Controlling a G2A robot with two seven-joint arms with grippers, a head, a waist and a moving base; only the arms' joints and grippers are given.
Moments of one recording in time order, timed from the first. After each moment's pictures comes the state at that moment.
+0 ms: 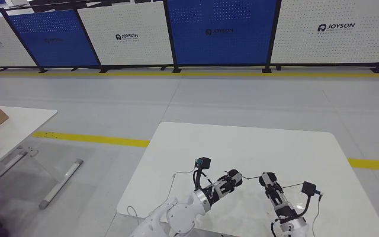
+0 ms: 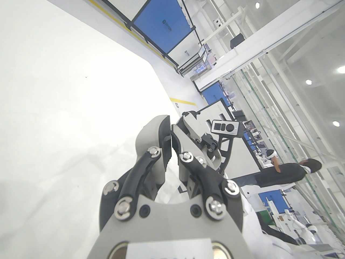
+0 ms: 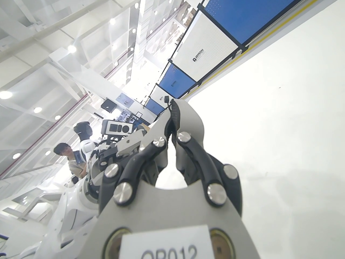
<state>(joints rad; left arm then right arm) 1.44 -1.24 -0.96 -1.73 0.25 -0.08 -0.16 -1.65 -1.19 1.23 -1.71 -0.32 -0.32 -0.04</state>
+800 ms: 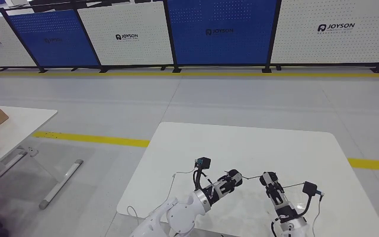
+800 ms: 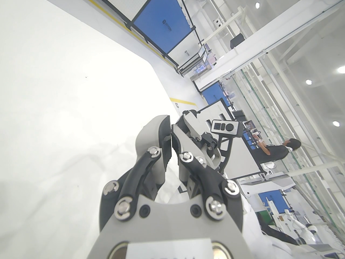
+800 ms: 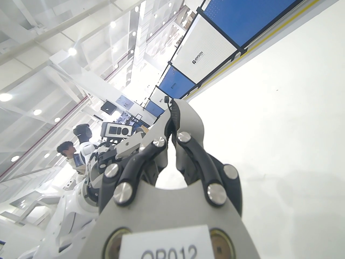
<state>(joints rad) 1.44 -1.24 -0.96 -1.73 0.25 -0.08 -0.16 -1.66 -1.21 1.24 -1.70 -0.32 -0.33 -0.04</state>
